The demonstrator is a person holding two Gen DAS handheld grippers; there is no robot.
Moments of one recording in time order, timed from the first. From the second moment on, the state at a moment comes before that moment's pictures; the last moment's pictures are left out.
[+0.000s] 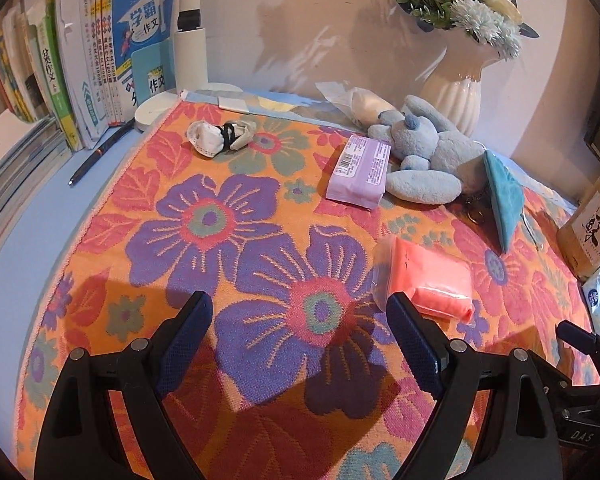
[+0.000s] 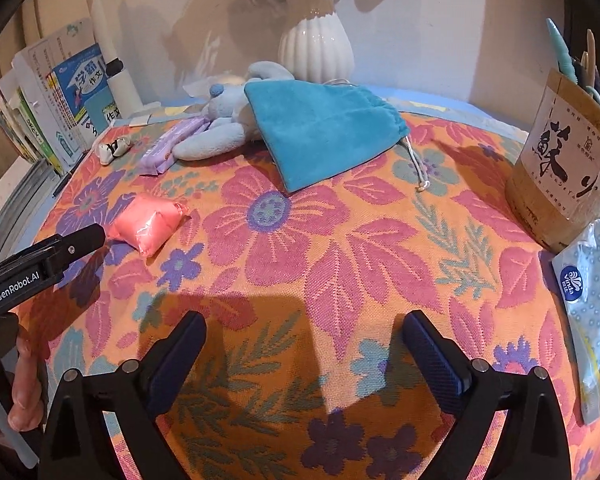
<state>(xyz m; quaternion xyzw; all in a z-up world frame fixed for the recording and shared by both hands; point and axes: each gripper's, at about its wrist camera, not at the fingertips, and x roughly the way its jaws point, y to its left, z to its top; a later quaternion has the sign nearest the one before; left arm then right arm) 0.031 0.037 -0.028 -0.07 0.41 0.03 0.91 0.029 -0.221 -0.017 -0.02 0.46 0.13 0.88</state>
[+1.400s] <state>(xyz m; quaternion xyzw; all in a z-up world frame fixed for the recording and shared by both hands) 0.143 0.008 -0.020 -0.03 0.42 -0.10 0.90 0.065 -0.105 -0.012 -0.13 0.41 0.32 0.85</state>
